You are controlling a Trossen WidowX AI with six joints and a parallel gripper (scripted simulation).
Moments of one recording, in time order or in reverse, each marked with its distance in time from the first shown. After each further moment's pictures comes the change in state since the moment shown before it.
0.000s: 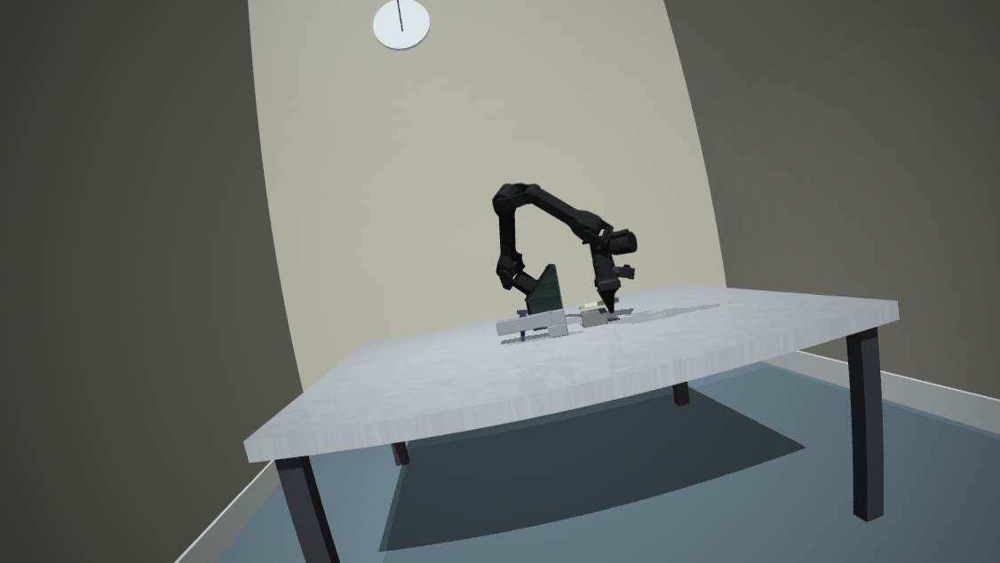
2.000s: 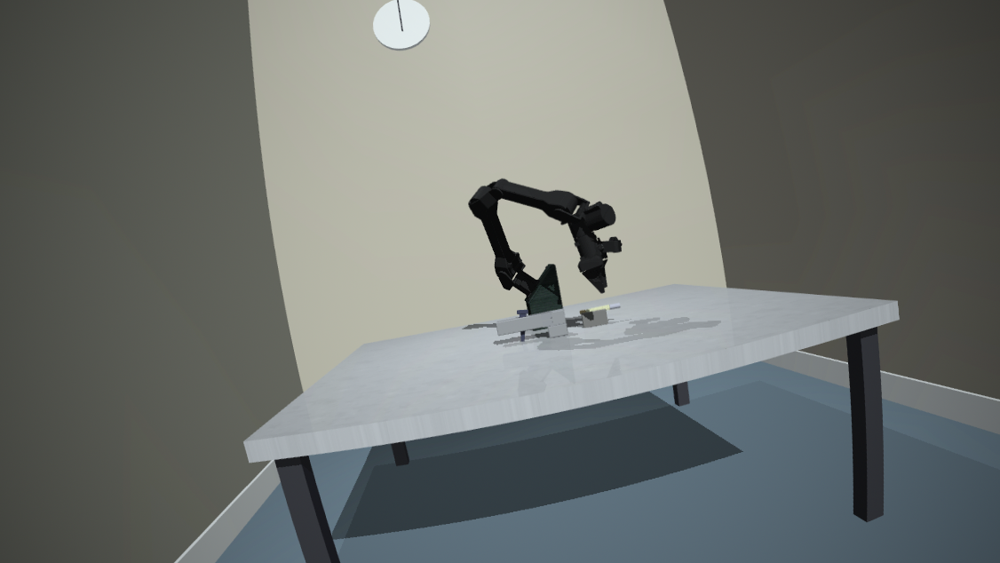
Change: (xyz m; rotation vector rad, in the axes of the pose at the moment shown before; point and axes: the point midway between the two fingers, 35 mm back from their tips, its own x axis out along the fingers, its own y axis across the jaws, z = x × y) arm -0.071 -0.072 -0.021 0.164 -0.176 0.043
